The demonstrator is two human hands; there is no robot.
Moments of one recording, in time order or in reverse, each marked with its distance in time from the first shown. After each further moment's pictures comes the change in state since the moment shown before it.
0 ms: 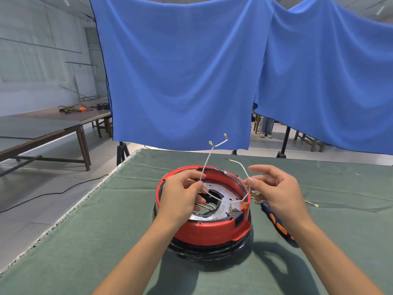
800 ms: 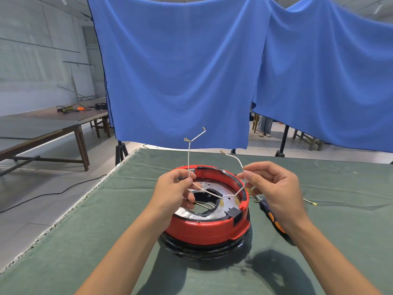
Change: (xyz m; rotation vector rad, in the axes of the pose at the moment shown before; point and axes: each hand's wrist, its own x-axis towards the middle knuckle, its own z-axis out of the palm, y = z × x) left_hand 0.004 0.009 -0.012 -0.193 -0.041 -0.177; right_hand -0.008 -0.014 0.007 0.124 -0.026 -0.132
